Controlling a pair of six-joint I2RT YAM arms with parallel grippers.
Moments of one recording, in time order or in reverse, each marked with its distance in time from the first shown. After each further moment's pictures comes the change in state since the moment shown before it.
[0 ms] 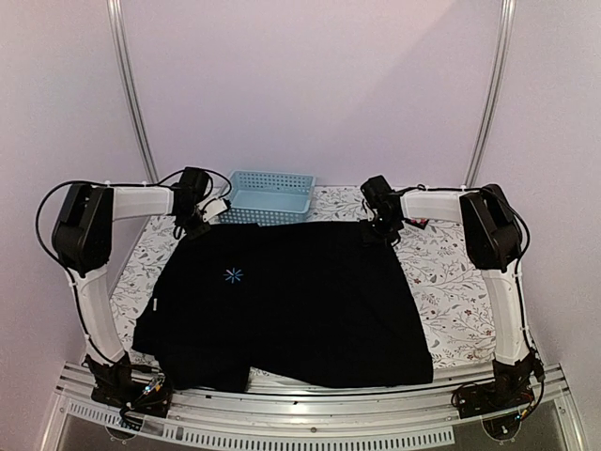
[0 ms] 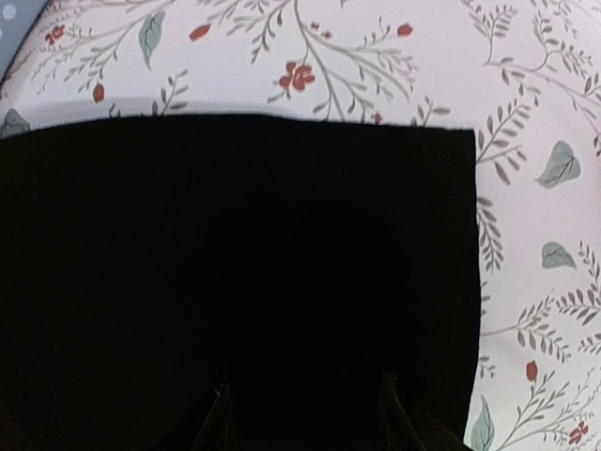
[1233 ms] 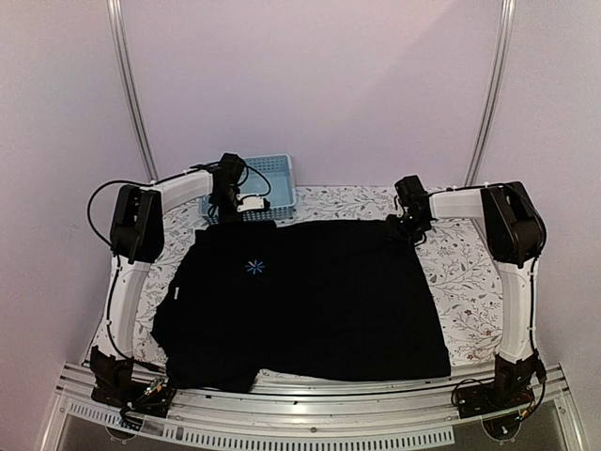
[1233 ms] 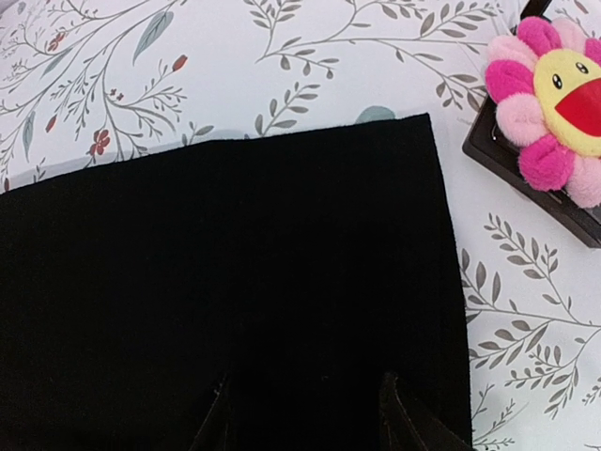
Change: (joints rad) left arm -0.080 0.463 0.729 -0.360 0.192 0.328; right arm -0.165 -0.097 -0.197 0.169 -0.105 0.074
